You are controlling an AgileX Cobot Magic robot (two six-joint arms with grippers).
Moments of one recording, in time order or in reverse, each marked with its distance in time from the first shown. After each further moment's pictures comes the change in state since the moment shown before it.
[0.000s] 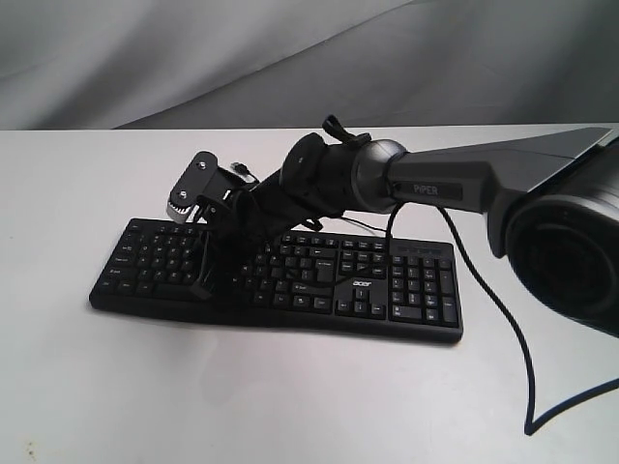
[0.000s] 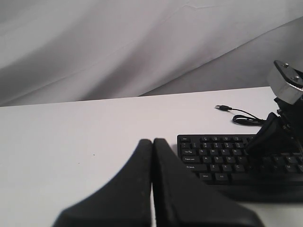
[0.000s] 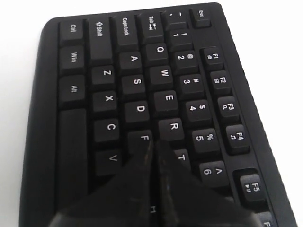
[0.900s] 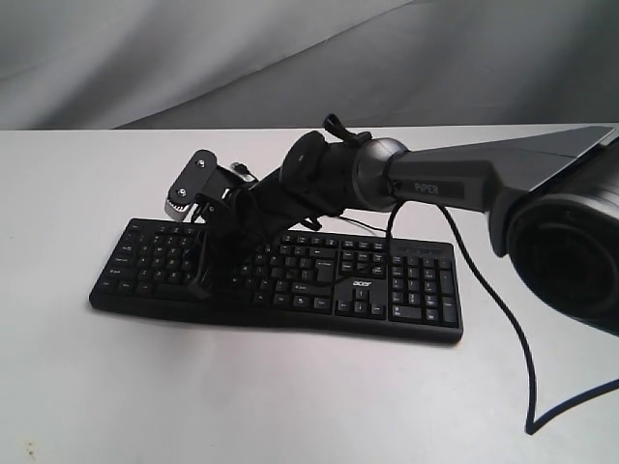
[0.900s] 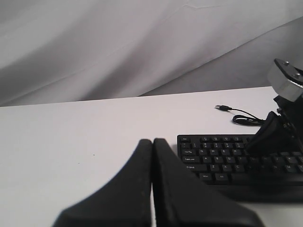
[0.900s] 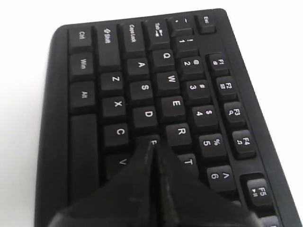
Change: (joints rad) left arm 0.000 0.000 0.000 0.000 0.000 0.000; right arm 0.000 -0.002 0.000 0.018 0.025 -0.006
